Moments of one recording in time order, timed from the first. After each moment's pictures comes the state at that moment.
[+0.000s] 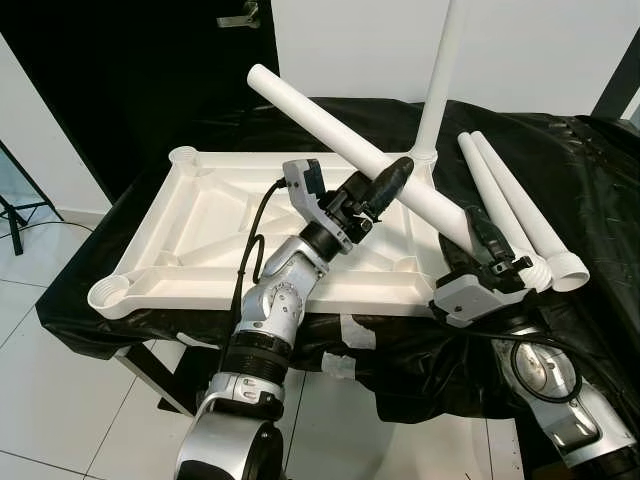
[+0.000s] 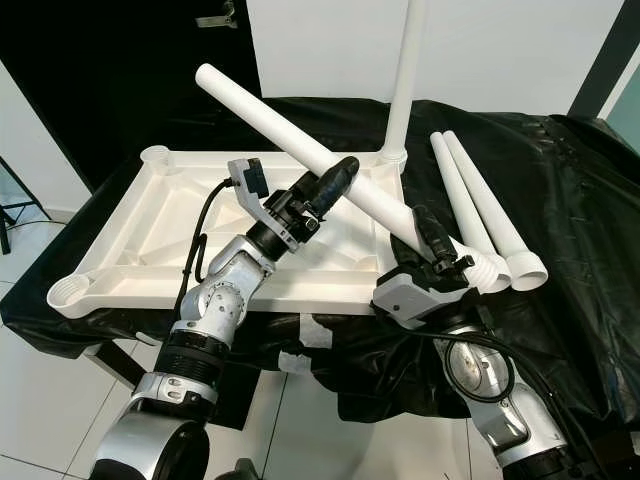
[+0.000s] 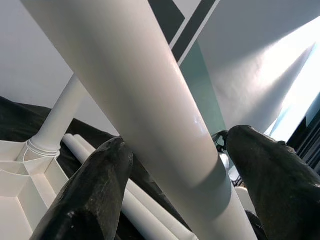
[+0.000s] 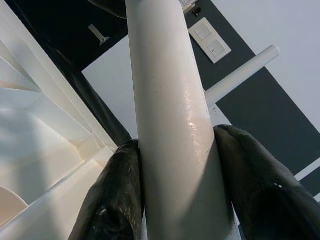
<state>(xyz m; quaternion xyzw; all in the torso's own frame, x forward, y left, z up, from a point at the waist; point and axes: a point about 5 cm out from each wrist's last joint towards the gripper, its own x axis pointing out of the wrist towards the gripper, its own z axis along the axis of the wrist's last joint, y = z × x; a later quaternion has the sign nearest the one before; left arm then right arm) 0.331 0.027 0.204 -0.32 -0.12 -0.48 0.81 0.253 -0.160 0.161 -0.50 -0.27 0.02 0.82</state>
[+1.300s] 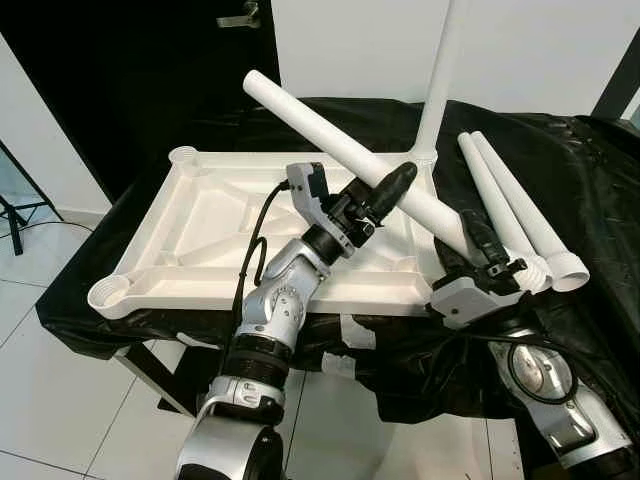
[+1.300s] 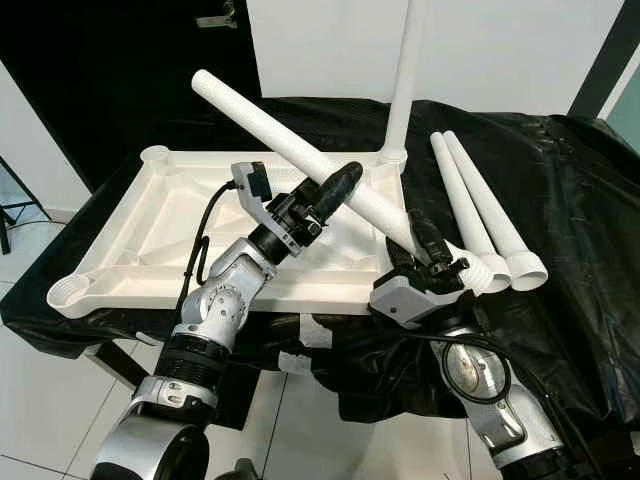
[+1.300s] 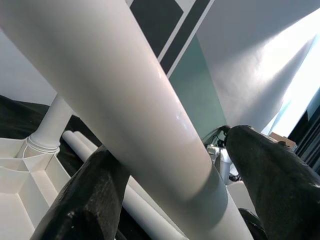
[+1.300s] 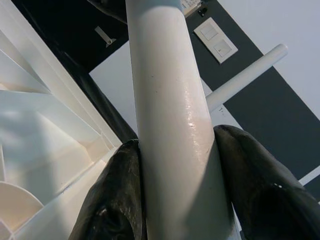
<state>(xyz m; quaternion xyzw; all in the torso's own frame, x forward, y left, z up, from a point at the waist) 0.328 0.025 0.202 -0.31 -0.12 -0.48 0.81 0.252 -0.157 0.158 -0.49 -0.26 0.03 0.83</state>
